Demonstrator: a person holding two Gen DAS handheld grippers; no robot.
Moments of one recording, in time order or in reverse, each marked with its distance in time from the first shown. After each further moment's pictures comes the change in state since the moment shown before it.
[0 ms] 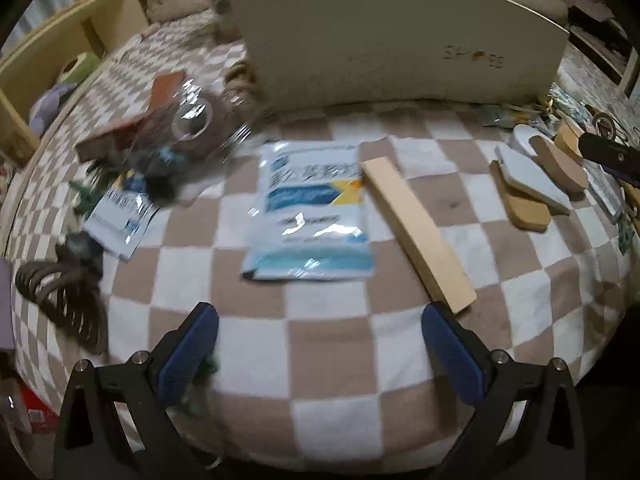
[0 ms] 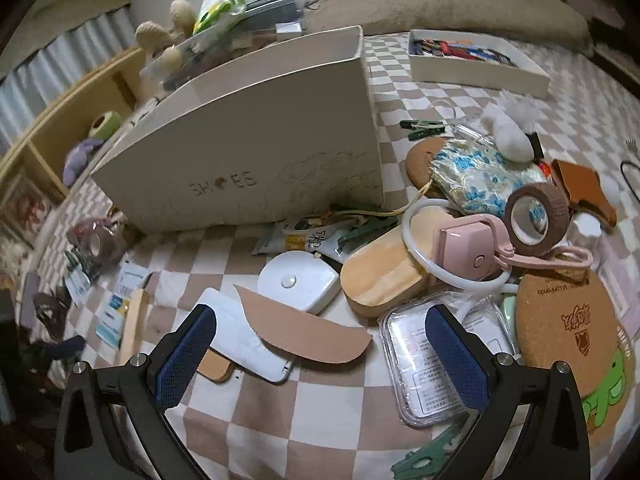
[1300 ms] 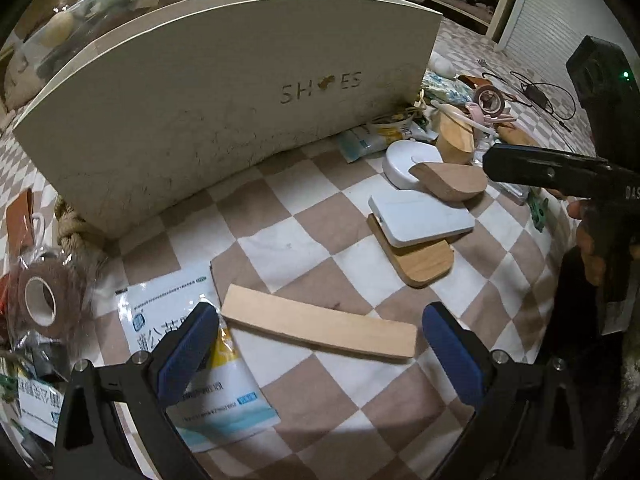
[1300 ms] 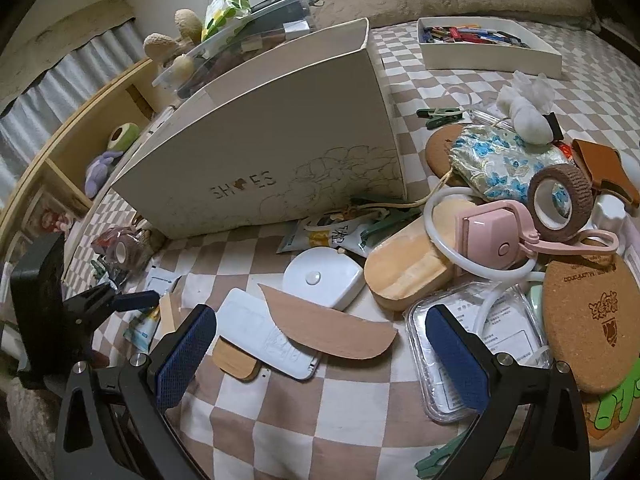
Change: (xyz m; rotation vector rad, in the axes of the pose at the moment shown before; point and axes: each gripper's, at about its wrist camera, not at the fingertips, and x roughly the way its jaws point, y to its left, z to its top) left arm 0.010 -0.036 0.060 0.356 -0.050 -0.415; right arm 0.001 -0.001 -0.001 0.041 0.013 0.114
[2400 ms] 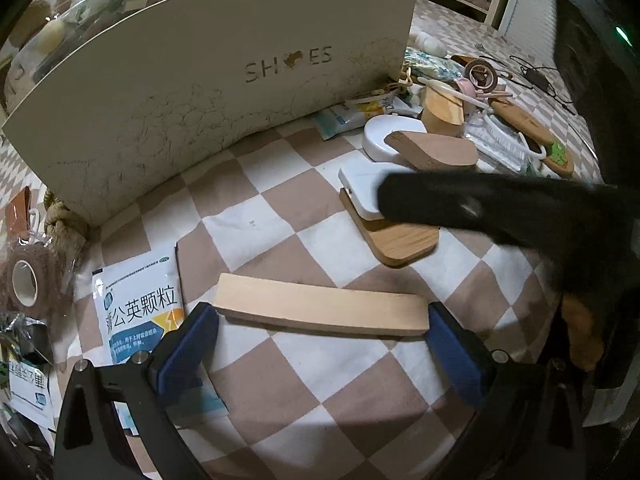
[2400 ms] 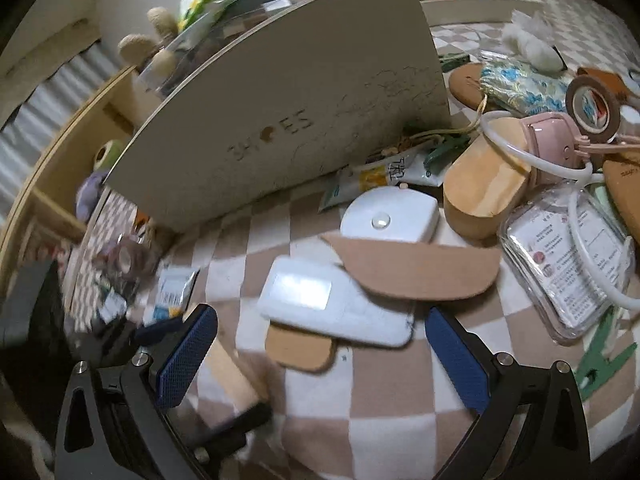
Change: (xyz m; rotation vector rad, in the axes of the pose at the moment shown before) left arm 0.012 -0.023 -0.015 0.019 0.017 0.047; right arm 0.034 0.041 -0.021 0.188 0.030 -0.024
